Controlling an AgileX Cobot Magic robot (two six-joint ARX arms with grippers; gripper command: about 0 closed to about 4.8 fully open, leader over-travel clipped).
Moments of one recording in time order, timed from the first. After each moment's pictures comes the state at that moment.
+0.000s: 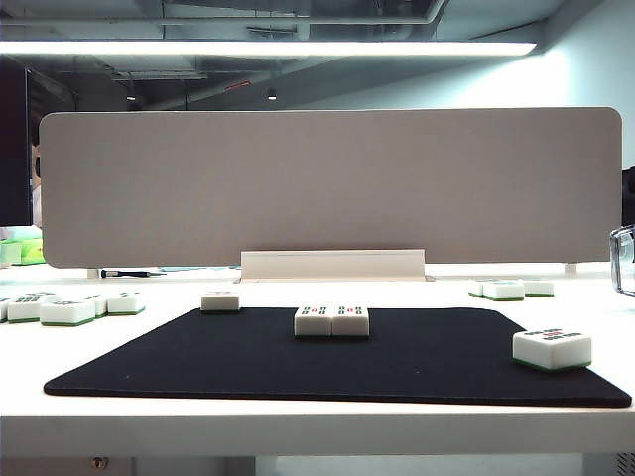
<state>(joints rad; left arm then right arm) -0.04 0.00 0.01 -0.17 -0.07 -0.06 0.02 0.01 0.16 -0.25 0.16 0.19</state>
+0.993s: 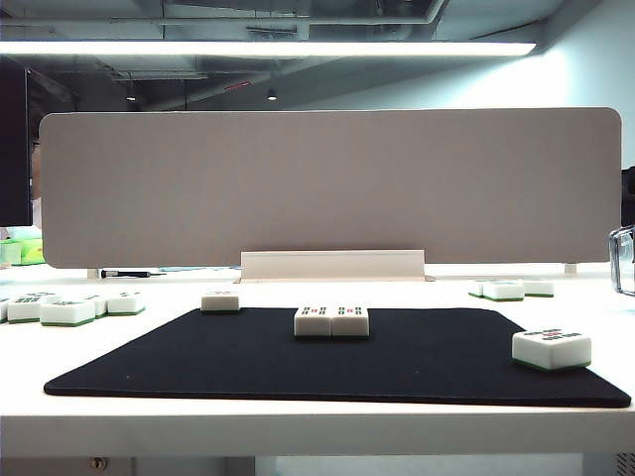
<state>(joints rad) -0.04 0.00 0.01 -0.17 -0.07 -0.06 0.02 0.01 0.97 -1.10 -0.18 0.18</state>
